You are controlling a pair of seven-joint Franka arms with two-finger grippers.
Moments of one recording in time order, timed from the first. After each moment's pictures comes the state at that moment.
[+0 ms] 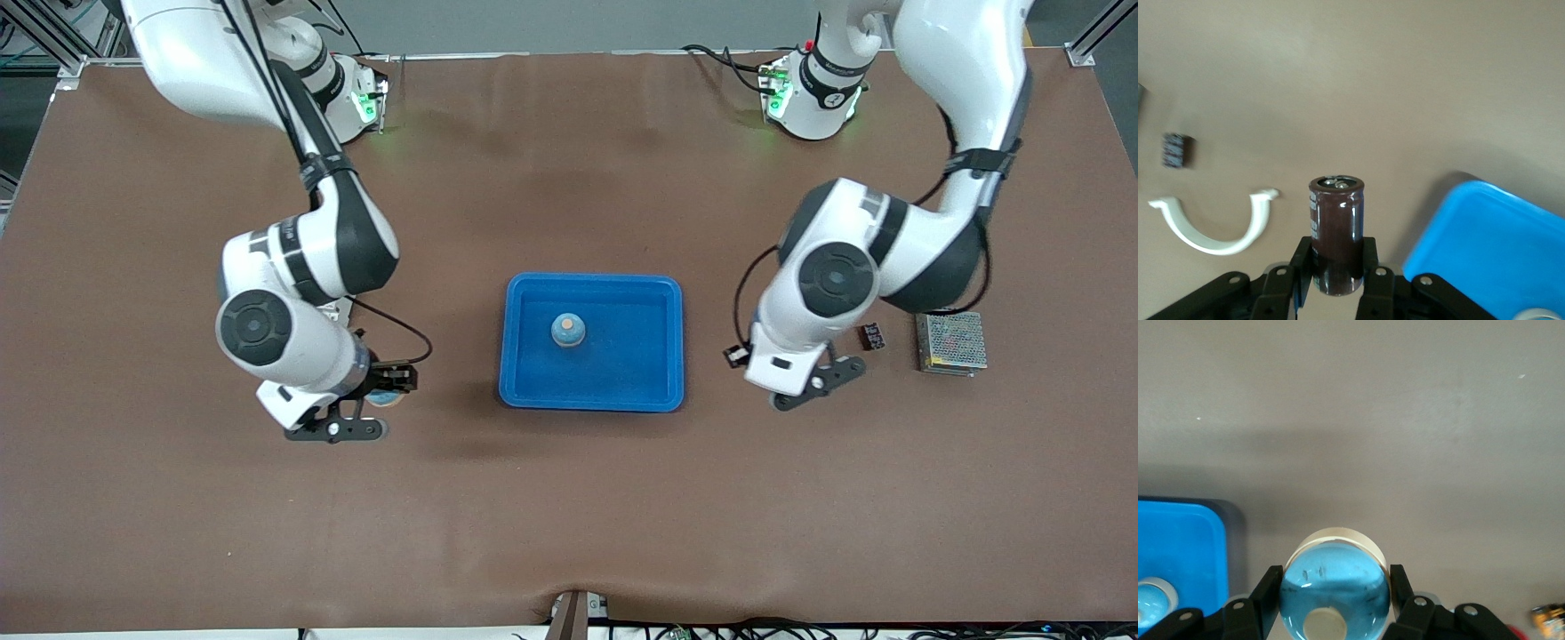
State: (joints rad) left arm -0.09 0.49 -0.34 -1.52 0.21 1.84 -0.86; right arm 0.34 0.59 -0.05 -1.35 0.06 1.88 0.23
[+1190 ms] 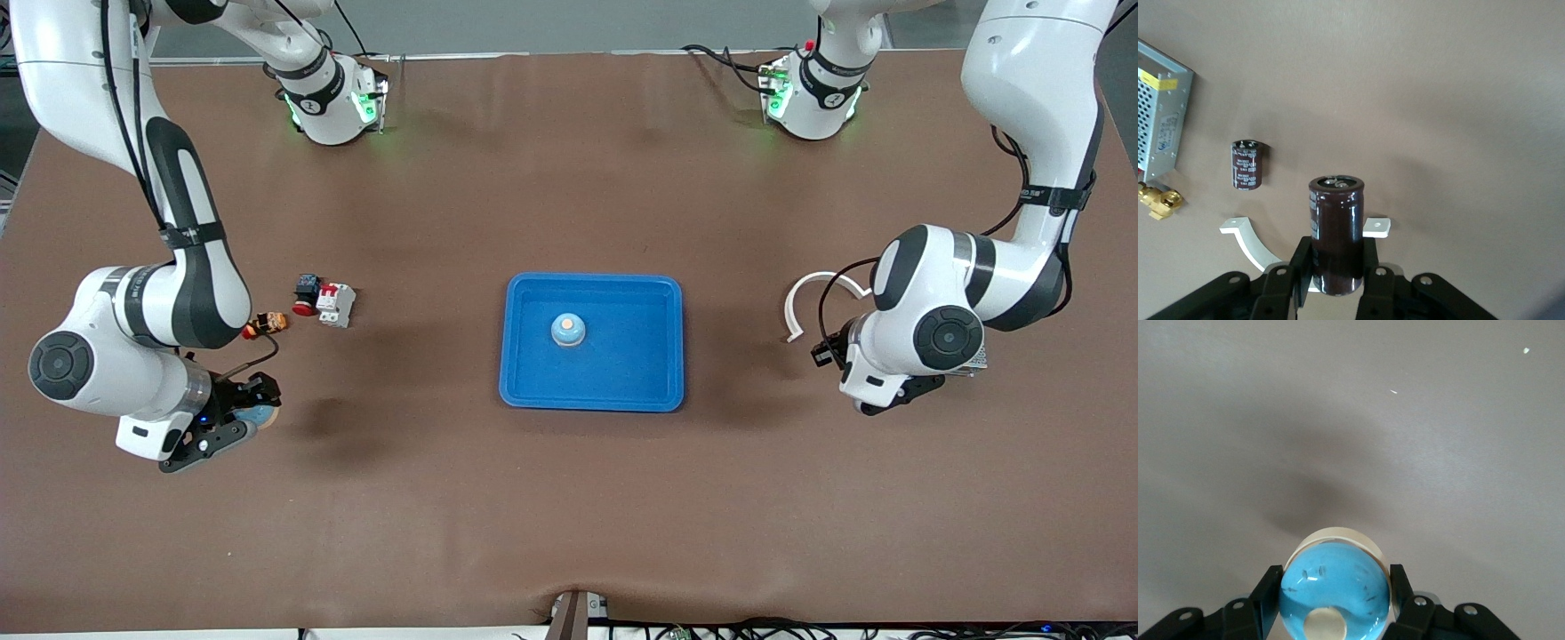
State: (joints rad) left arm 0.13 0.49 -0.35 -1.77 0.21 1.92 -0.70; right arm 0.03 0.58 -0.05 -1.59 0.06 2.14 -0.54
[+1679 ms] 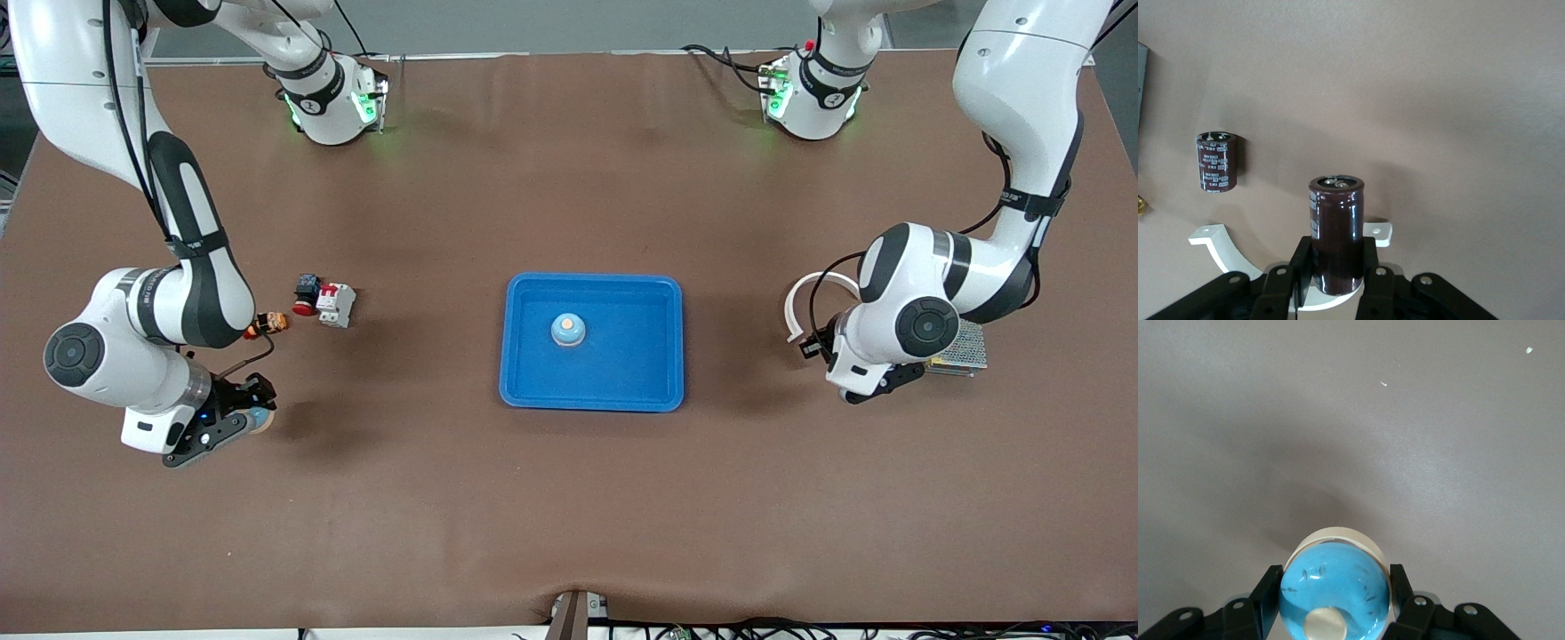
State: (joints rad) left arm 0.16 0.48 -0.36 -1.89 0.21 2.06 -0.70; right arm 0.01 0.59 -0.05 -1.68 0.06 2.28 -0.62
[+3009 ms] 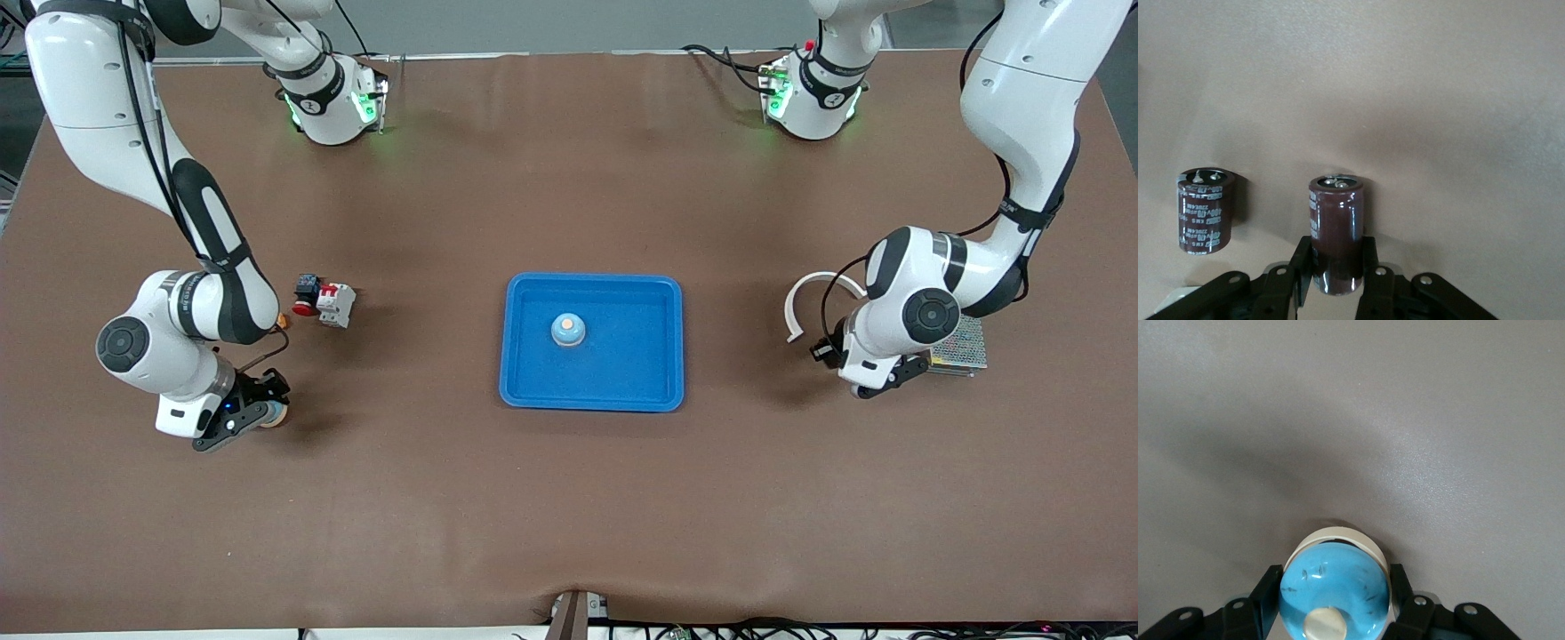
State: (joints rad) left arm 0.24 0.52 -0.35 -2.03 0.29 2.31 -0.75; right arm -0.02 0.64 -0.04 -1.83 0.06 2.52 -0.68
